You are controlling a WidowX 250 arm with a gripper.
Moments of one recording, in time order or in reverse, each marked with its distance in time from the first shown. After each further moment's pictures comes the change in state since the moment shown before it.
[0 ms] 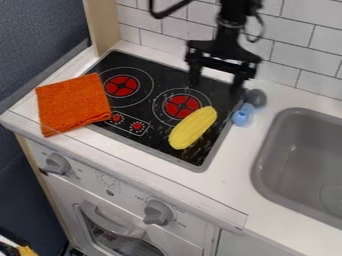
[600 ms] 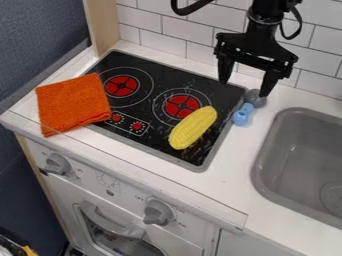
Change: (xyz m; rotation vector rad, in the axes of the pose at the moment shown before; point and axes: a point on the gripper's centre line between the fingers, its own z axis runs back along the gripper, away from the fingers) arm -0.002 -0.058 0.020 -0.022 -0.107 -0.176
